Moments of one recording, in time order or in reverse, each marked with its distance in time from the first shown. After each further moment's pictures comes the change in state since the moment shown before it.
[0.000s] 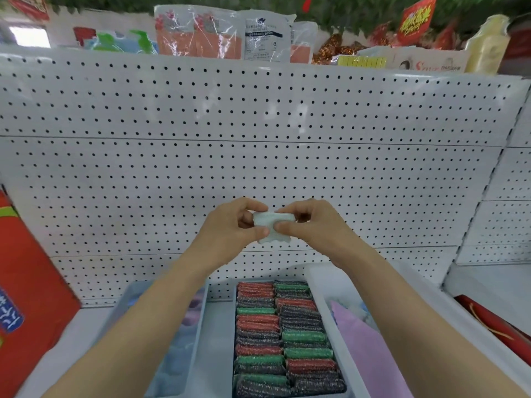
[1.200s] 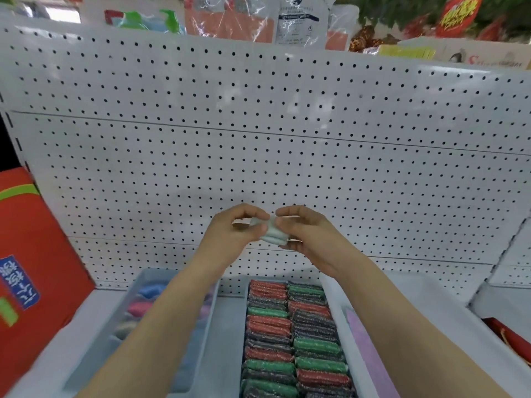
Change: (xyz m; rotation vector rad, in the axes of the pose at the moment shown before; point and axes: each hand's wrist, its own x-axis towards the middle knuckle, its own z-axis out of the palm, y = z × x) left_hand 0.010 -0.052 -0.002 -0.310 0.135 -0.057; right_hand 0.038 0.029 0.043 0.456 -0.164 0.200
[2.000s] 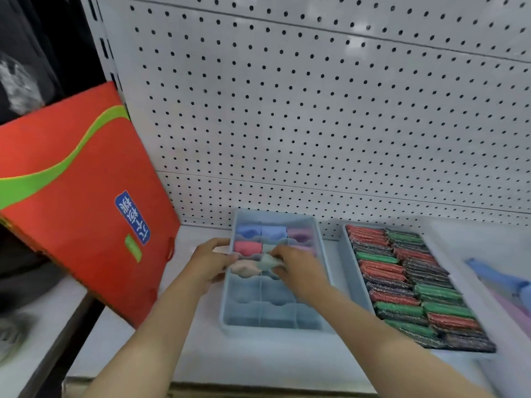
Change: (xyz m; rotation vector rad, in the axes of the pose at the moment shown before) left_hand -0.079 -0.194 -0.254 -0.028 0.105 -0.865; right_hand 0.033 0.209 0.239 -1.206 -0.085 0.006
